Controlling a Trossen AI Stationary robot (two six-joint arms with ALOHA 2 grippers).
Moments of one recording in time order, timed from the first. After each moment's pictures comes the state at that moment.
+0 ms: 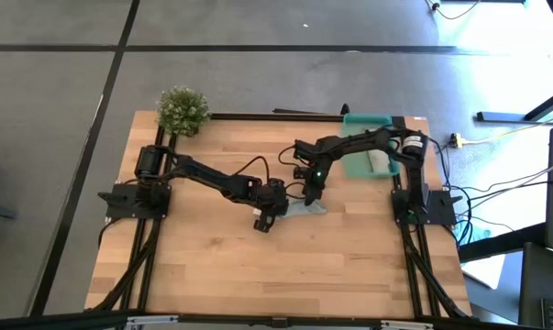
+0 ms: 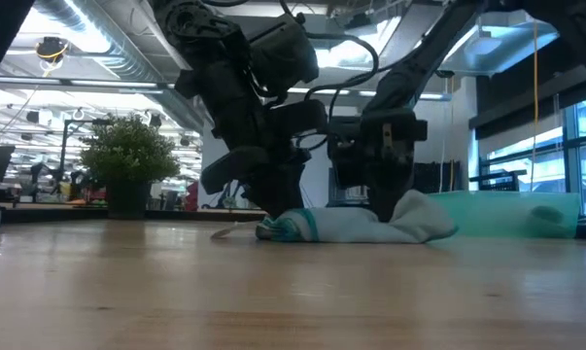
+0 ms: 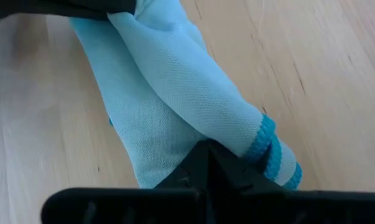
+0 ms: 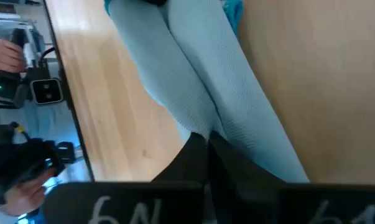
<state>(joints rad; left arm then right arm) -0.04 1.97 1.11 -0.18 -0.04 0.30 -0.37 2.00 1.14 -0.64 -0.82 0.02</state>
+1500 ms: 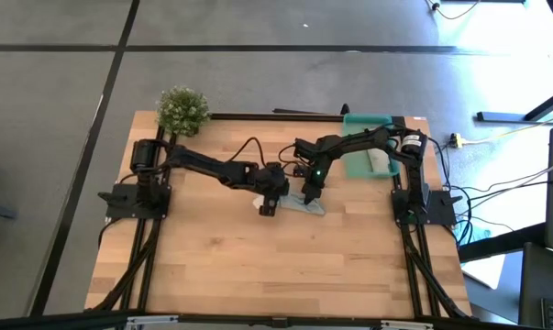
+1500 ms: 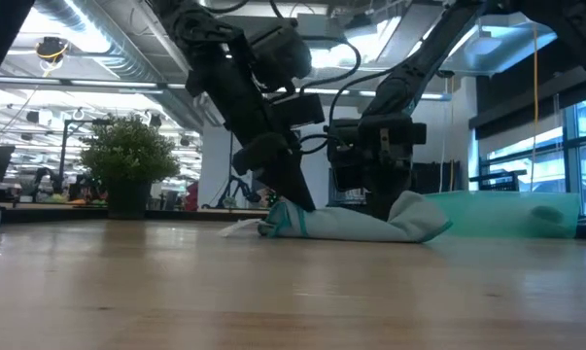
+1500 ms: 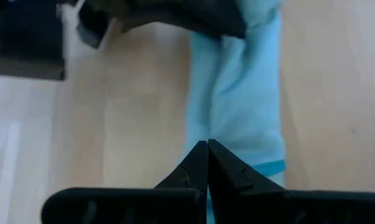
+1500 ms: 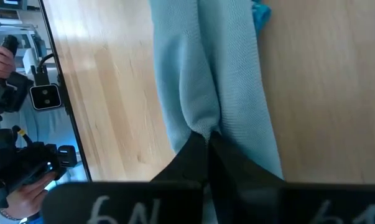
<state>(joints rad) 0.08 1.89 1.11 -0.12 -0.07 0.24 -0.38 2.02 1.14 -0.62 -0.81 0.02</state>
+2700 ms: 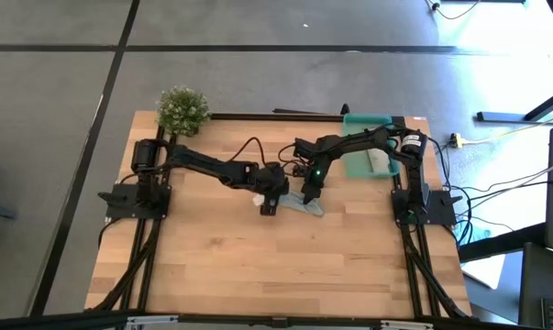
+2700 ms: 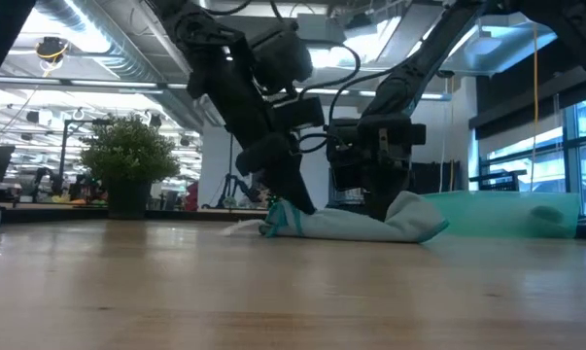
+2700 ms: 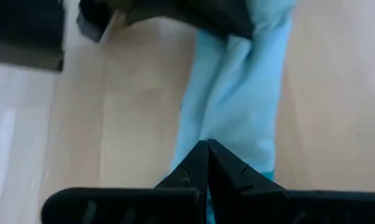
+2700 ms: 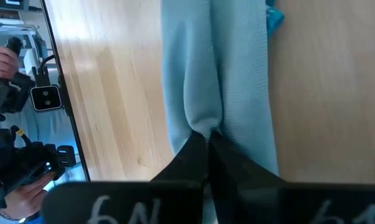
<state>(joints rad) 0.07 1.90 1.11 -0.12 -0.07 0.19 -0.38 2.02 1.14 -0.60 -0.81 0.02</state>
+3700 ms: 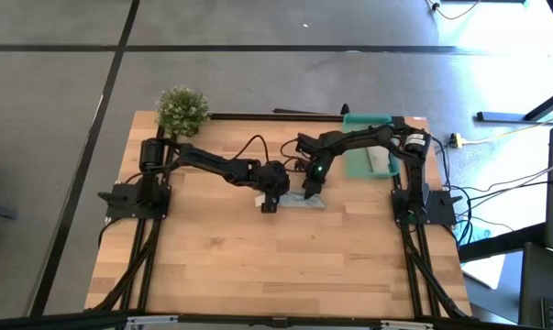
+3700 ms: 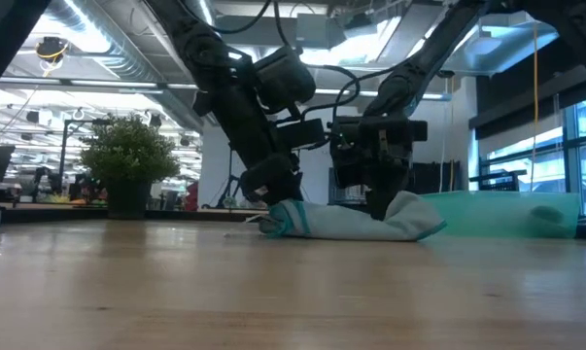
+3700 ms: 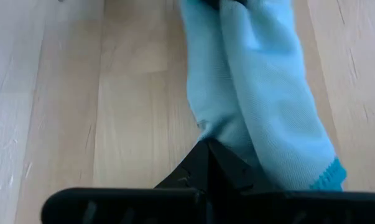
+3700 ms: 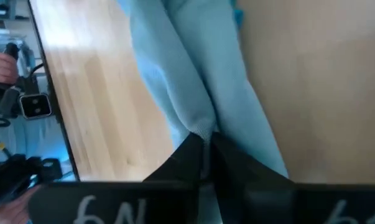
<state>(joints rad) 0.12 1.97 1.11 -0.11 -0.01 0.19 -0.42 1.99 1.14 -0.62 -0.78 0.02</state>
